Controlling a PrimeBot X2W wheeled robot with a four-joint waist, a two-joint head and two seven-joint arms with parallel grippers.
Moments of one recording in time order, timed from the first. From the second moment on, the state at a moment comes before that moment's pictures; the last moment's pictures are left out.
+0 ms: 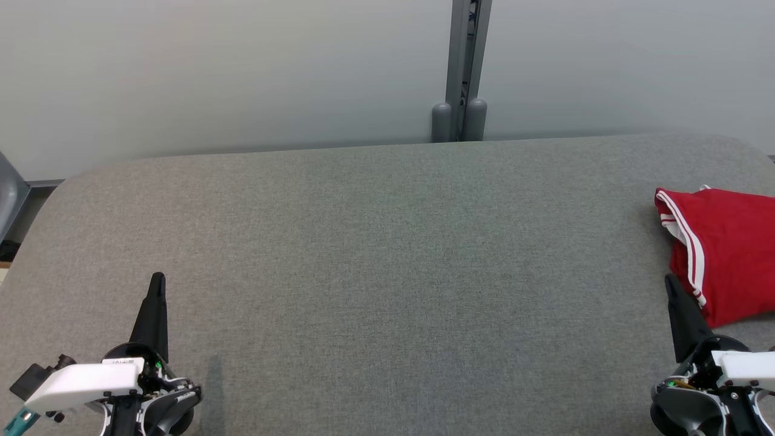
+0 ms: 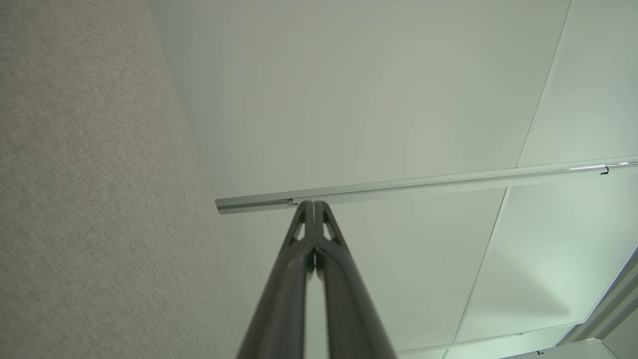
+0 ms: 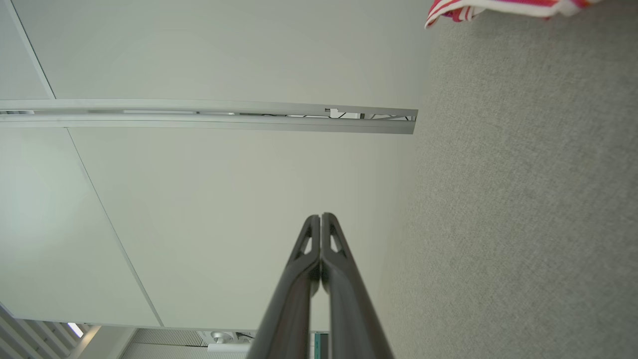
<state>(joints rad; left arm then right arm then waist) -0.10 0.05 0.11 0.25 -1.62 -0.13 0.11 -0.10 -0.05 -0.11 0.25 1.62 0.13 0.11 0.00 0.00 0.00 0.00</state>
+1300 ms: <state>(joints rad) -0.10 0.05 0.11 0.25 -1.62 -0.13 0.11 -0.10 -0.05 -0.11 0.25 1.62 0.13 0.11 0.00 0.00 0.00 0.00</state>
